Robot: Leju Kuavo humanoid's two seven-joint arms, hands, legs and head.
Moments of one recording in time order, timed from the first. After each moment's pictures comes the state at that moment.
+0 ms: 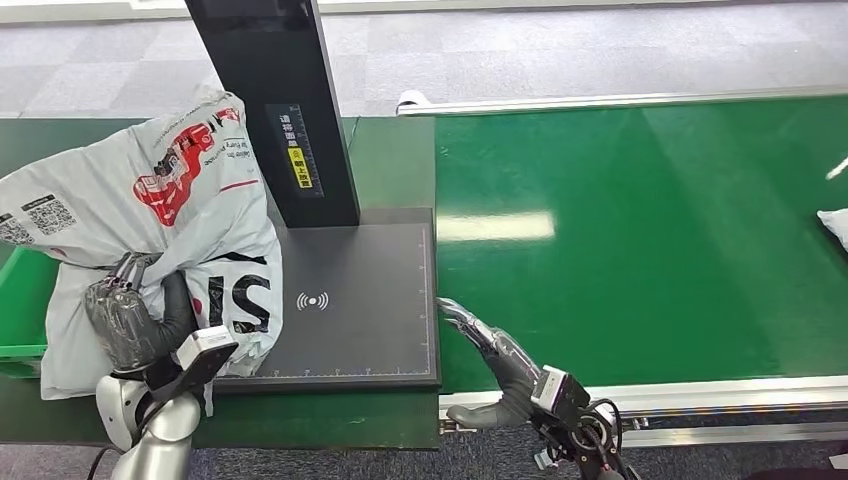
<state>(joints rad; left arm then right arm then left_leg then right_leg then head) -0.15 -0.14 0.21 -1.57 -0.88 0.66 -0.61 -0.16 0.03 0.22 -1.29 0.13 0.54 -0.70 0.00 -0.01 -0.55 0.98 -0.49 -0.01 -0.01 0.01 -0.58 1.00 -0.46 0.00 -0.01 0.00</state>
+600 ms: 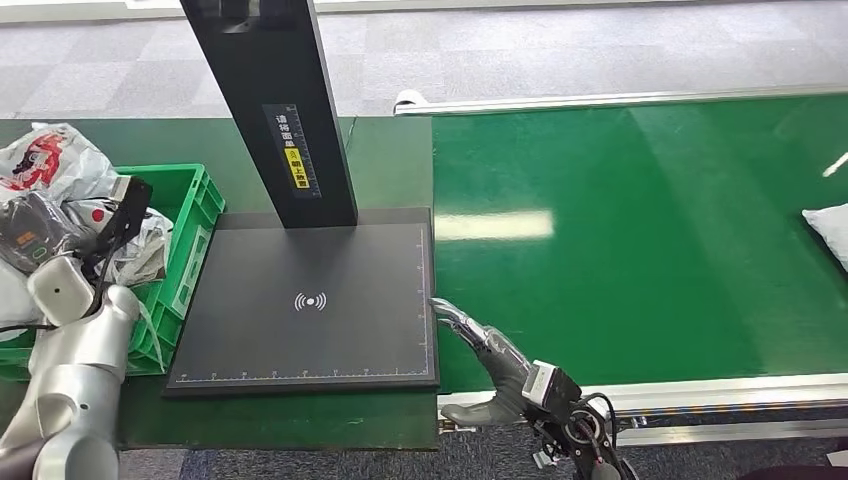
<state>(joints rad) -0.74 0.18 0.43 -0.77 -1.55 0.57 0.30 -0.19 0.04 0.25 -1.24 0.14 0.56 -0.70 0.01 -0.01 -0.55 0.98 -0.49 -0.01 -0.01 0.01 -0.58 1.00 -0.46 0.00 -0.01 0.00</state>
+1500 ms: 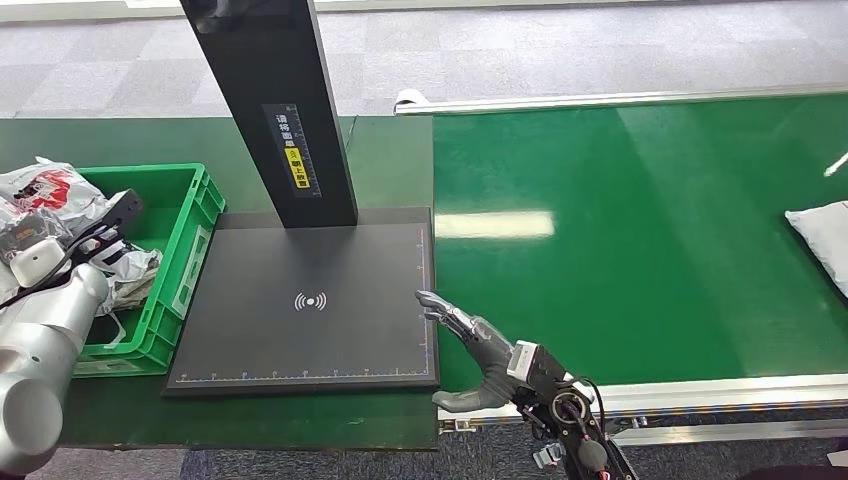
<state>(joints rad) -0.94 0.33 0.35 -0.38 -1.54 0.18 0.40 -0.28 0.05 0.28 -1.11 0.12 0.57 -0.70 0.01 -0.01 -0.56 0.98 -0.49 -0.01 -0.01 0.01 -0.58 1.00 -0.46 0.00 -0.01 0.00</state>
